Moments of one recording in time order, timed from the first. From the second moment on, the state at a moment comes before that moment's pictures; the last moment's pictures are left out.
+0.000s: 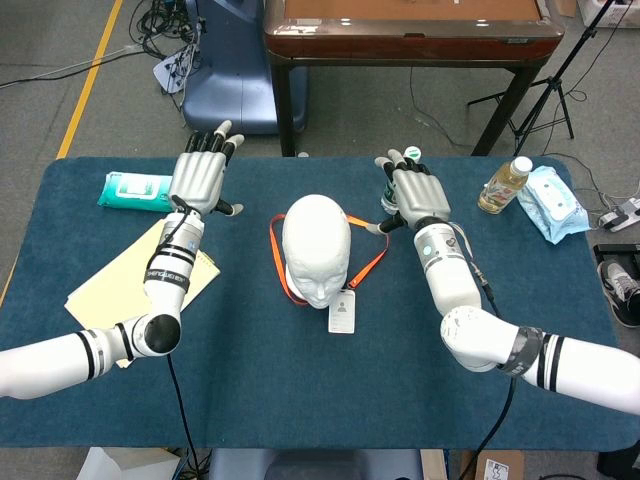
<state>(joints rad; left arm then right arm) -1.18 -1.33 -0.38 -1.47 0.45 1.03 0.59 1.08 -1.18 0.56 -1.76 -0.02 0.97 -0.80</state>
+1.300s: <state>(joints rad) -0.69 -1.07 -0.27 -1.74 0.89 1.19 0.13 0.59 -0.99 0.21 -2.02 -0.93 1.38 -0.39</state>
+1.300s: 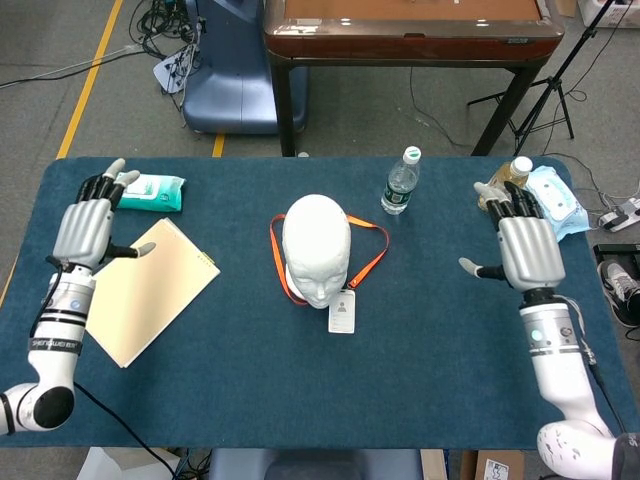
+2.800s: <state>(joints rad) -0.15 -1.13 0.02 -1.73 1.44 1.57 0.02 0.17 -1.03 0.06 -1.80 -1.24 1.49 -0.07</state>
